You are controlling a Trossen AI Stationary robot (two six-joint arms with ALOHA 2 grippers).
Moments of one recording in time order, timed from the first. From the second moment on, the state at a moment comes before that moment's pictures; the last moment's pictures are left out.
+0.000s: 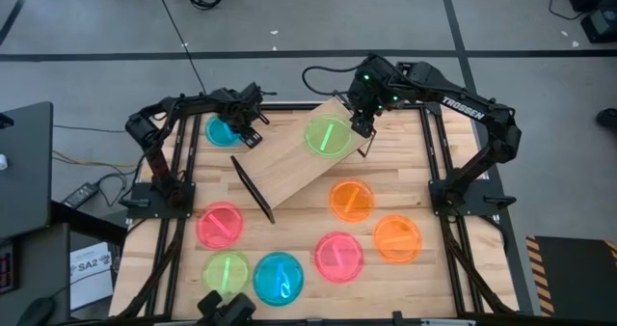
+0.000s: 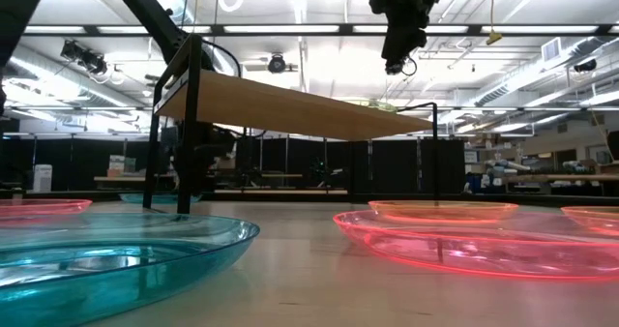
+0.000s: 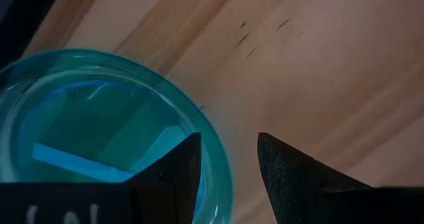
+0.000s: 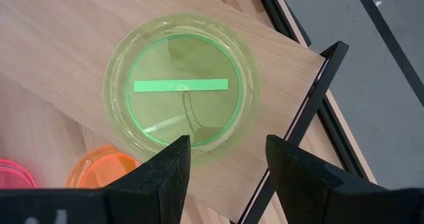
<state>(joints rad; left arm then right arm) 0.82 1.81 1.09 -0.70 -0.09 0.09 -0.48 1.54 1.69 -1.15 -0.05 -0.07</state>
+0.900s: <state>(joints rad) 0.82 1.85 1.09 -0.68 -0.18 0.09 -0.48 1.54 1.69 -1.16 -0.05 -0.07</state>
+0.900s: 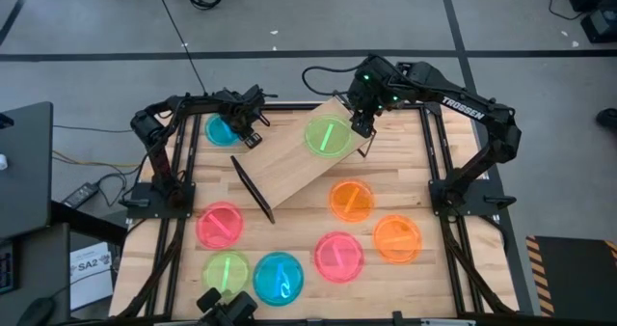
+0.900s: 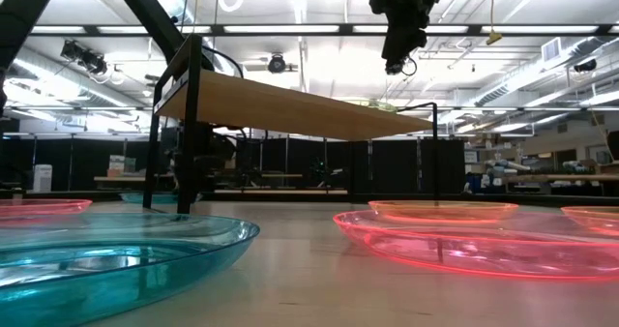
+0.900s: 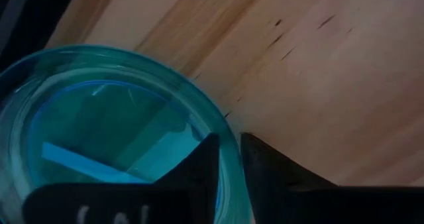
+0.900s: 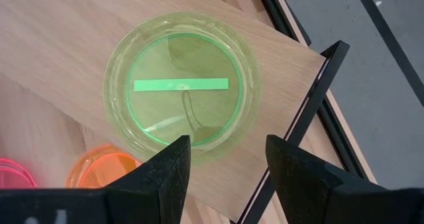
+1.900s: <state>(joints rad) 0.82 1.74 1.09 -0.78 -0.24 0.09 -0.48 1.54 1.69 -1.16 -0.05 -0.07</state>
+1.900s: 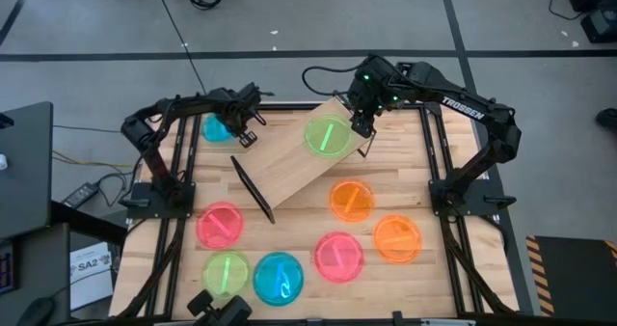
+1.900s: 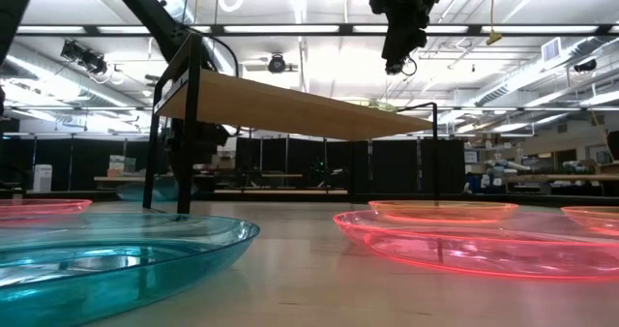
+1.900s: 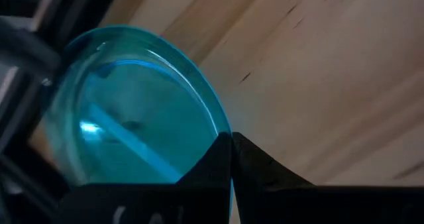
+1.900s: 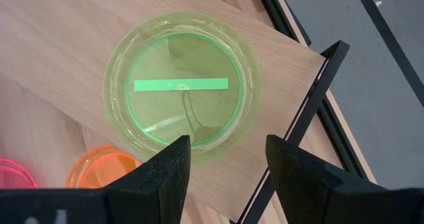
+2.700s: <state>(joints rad) 0.82 1.33 1.09 -0.92 -0.25 0.06 -0.48 1.54 1.69 -1.15 -0.05 -0.07</state>
